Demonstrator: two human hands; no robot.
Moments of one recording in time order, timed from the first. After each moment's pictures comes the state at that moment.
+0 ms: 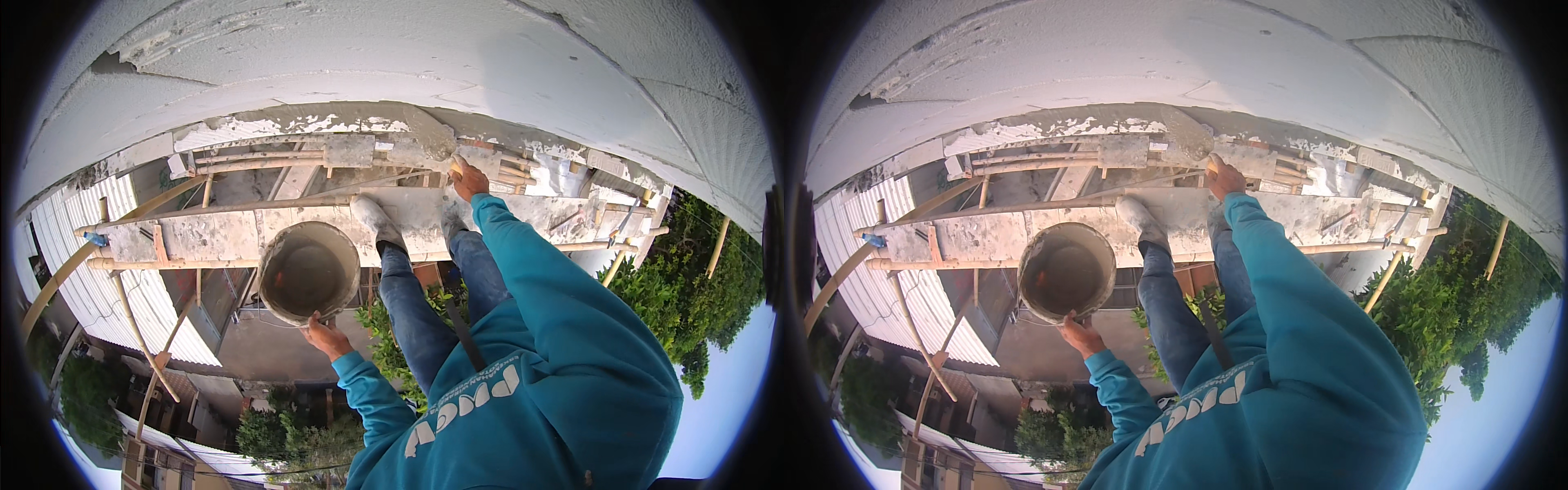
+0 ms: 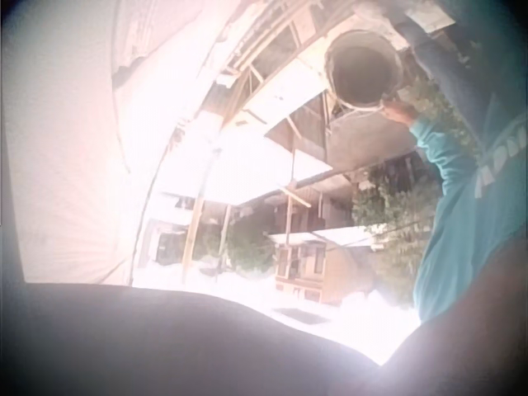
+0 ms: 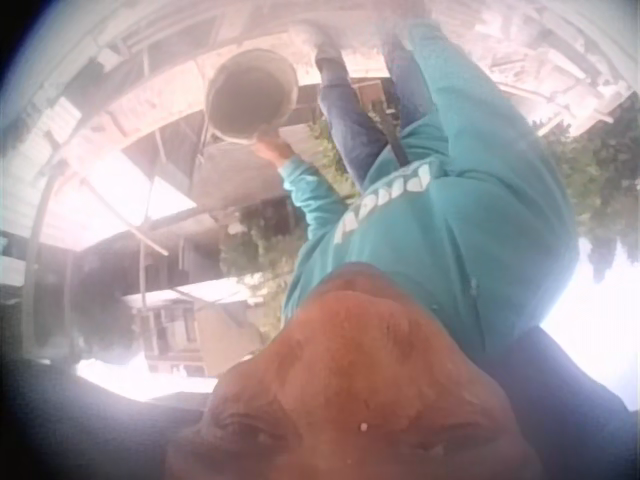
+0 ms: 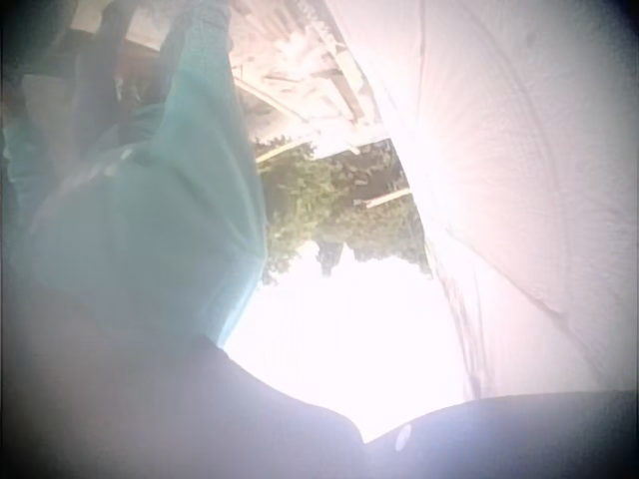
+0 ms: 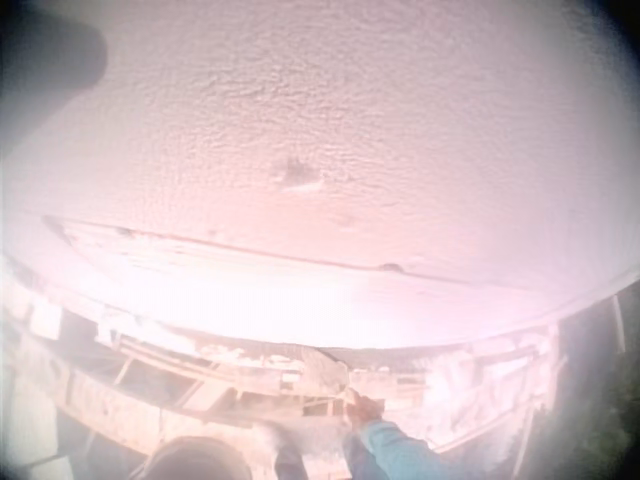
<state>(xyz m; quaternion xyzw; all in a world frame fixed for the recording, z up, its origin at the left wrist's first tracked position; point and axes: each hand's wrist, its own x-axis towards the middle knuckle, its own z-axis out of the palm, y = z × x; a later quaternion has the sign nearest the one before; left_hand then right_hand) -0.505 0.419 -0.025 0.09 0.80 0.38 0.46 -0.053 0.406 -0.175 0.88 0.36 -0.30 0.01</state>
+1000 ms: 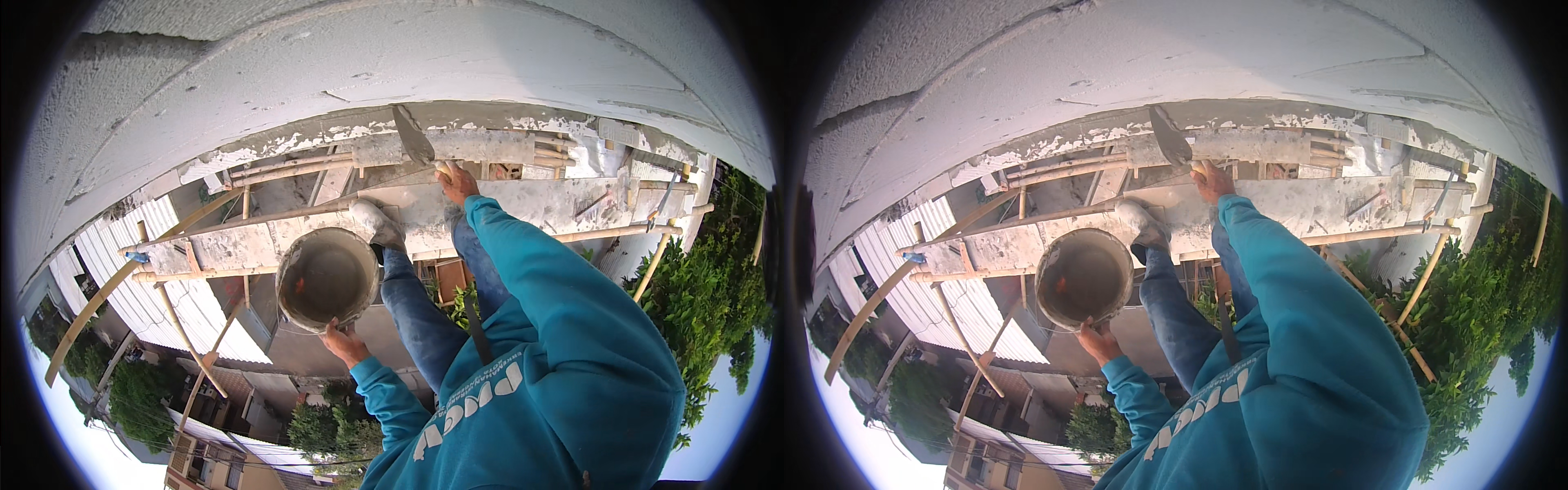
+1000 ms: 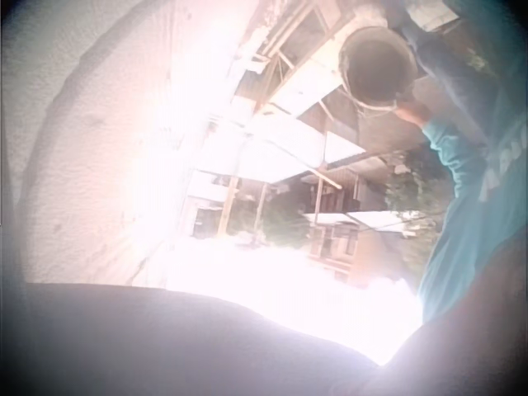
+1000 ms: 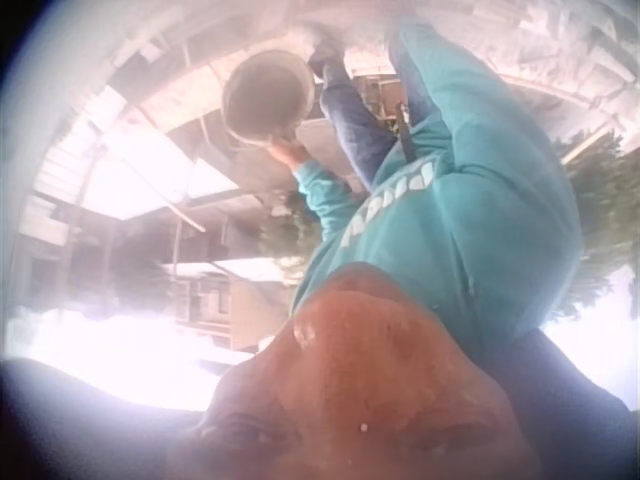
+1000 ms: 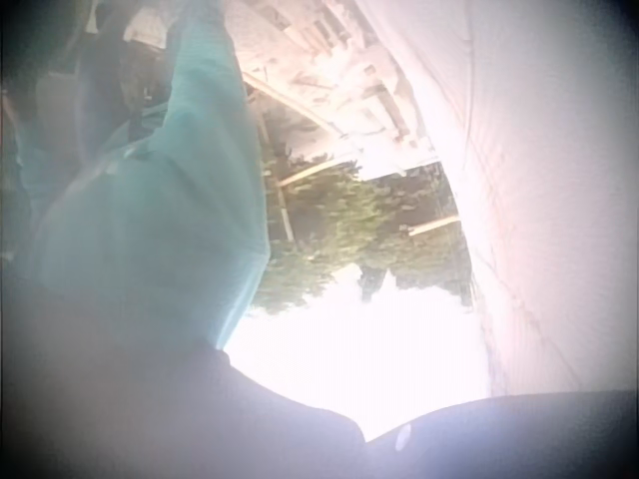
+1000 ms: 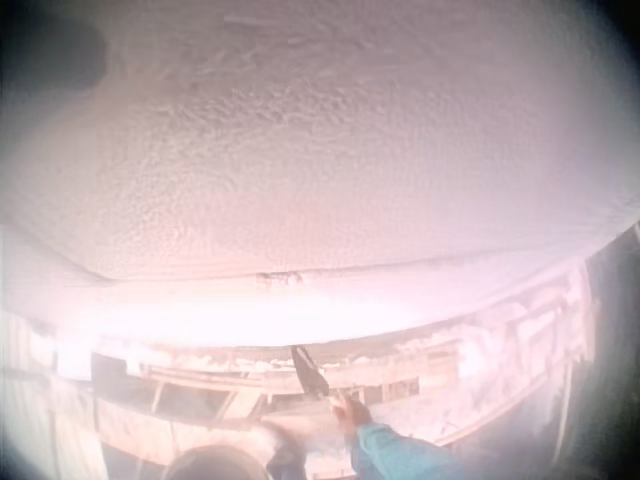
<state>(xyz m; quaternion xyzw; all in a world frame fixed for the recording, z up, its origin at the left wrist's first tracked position) -0.408 0.353 0.003 0.14 0.79 0.37 0.47 -0.019 0.329 -0.218 0.85 0.34 -0.36 -0.18</state>
